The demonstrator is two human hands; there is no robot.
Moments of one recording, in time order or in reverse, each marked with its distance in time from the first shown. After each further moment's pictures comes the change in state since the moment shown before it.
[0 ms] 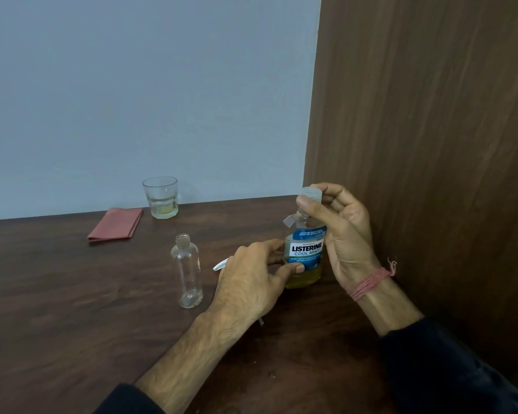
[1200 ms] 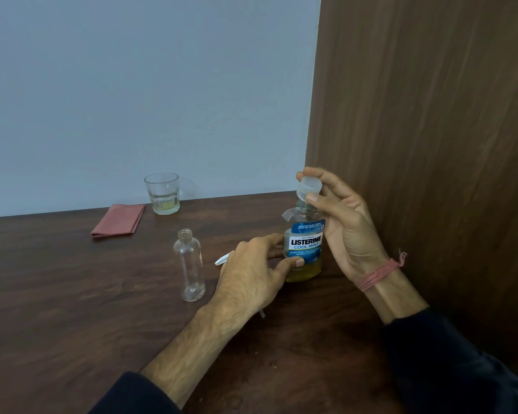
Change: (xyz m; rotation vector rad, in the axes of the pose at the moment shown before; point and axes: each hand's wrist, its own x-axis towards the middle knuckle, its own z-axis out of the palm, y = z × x) left_hand -0.001 0.000 -0.001 -0.024 -0.007 0.003; right_hand 0.000 -0.014 -0.003 0.067 -0.207 0.045
